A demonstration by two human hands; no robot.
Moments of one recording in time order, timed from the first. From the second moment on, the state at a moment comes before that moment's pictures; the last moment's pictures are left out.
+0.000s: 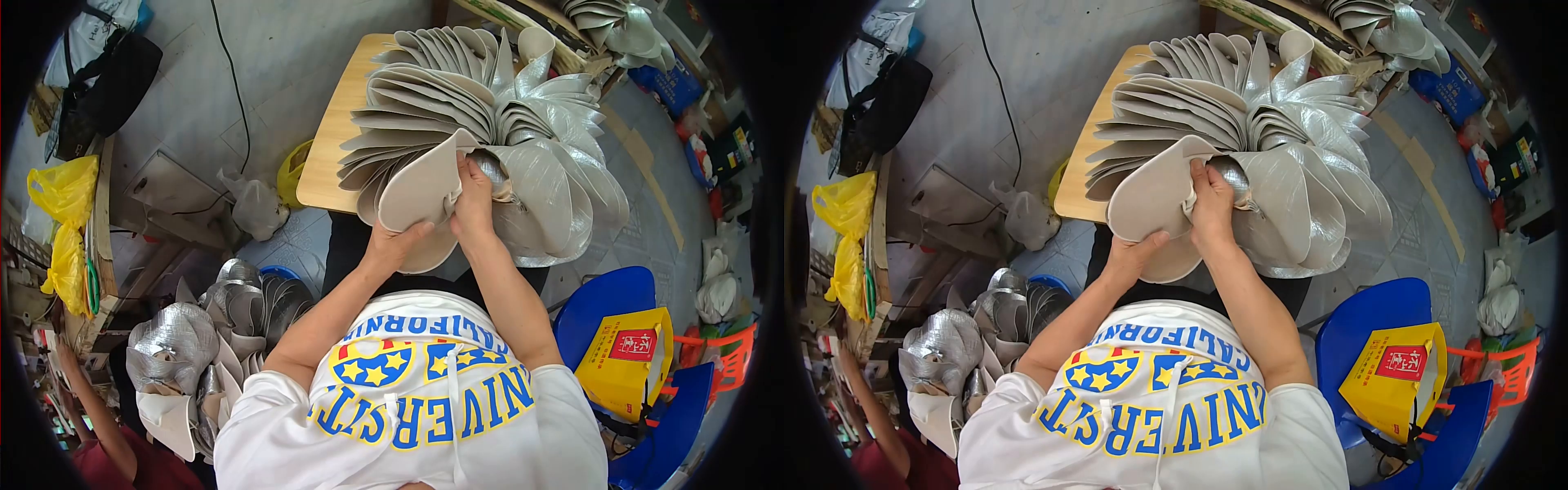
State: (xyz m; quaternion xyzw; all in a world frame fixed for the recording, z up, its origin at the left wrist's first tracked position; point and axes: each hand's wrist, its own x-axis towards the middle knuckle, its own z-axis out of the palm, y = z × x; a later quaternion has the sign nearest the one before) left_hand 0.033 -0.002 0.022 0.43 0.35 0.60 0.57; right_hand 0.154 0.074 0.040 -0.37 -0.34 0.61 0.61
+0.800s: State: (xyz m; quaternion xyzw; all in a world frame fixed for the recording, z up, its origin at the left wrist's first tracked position) left_hand 0.036 0.030 0.005 0.35 0.25 0.52 0.74; right_hand 0.163 0.088 0.022 -0.46 -0.61 0.31 0.56
